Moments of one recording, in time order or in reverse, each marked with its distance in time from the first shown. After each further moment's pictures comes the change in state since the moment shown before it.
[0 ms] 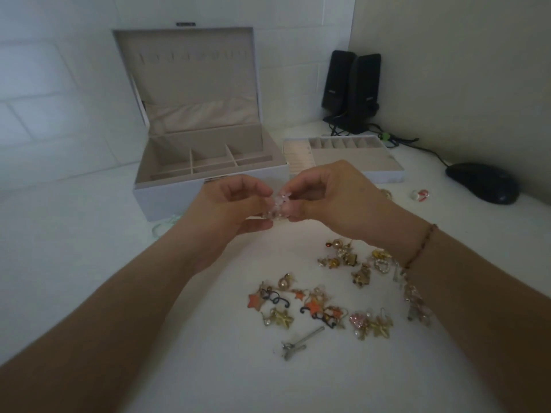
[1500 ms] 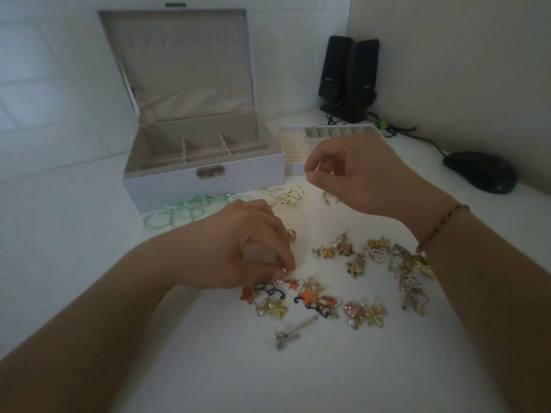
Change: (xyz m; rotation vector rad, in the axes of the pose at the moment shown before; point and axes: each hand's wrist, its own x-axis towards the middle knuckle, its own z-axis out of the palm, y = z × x) left_hand -0.006 -0.015 -0.014 0.972 -0.635 0.617; right_hand 0.002 0.002 -0.034 -0.691 0.133 -0.142
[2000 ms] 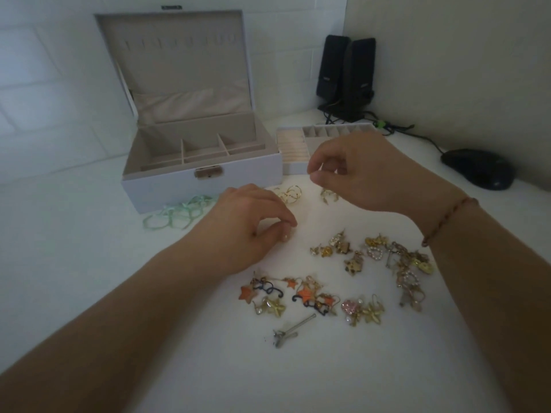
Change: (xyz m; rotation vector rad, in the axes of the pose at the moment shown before) left_hand 0.018 -0.010 0.022 0.141 0.347 -0.139; right_hand -0.002 0.003 -0.009 -0.044 -0.065 -0.025
